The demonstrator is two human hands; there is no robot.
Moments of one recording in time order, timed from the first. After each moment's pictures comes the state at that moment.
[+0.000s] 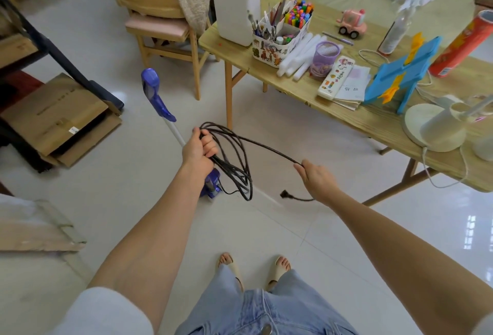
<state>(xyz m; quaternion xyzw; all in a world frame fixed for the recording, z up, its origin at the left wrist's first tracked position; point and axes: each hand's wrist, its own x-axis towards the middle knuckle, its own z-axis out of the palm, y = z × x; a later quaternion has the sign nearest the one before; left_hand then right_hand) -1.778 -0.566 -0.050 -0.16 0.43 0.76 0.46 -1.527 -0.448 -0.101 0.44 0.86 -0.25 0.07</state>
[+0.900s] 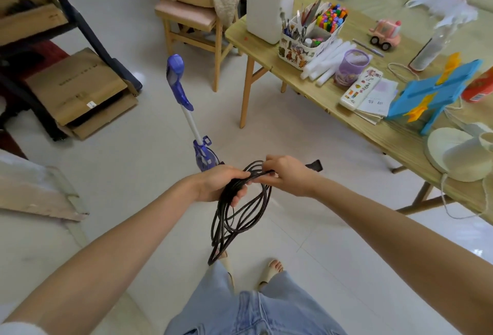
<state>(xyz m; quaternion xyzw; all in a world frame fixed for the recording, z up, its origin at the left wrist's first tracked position) -1.740 -0.621 -0.035 0.17 0.58 0.35 0.72 -1.606 -0.476 -0.035 0.11 0.94 -0.30 0.10</state>
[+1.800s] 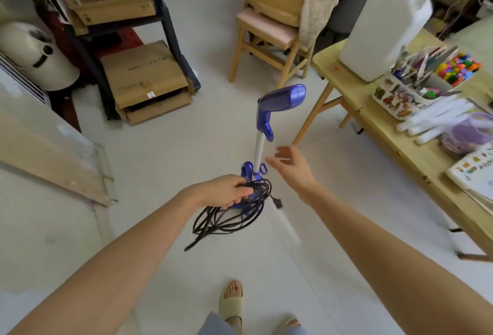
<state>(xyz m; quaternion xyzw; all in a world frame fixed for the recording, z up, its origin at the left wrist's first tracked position) -1.909 -0.680 -0.102 0.26 0.75 0.30 0.53 -1.830 -0.508 -0.104 0.33 0.73 -0.59 0.02</state>
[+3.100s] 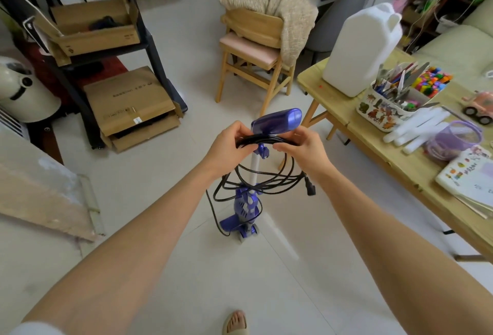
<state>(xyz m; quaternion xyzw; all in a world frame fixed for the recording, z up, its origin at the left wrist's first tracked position) -1.981 -0.623 -0.061 0.31 0.76 0.53 0.23 -1.871 -0.463 -0.059 0.23 0.78 -0.56 -0.15</state>
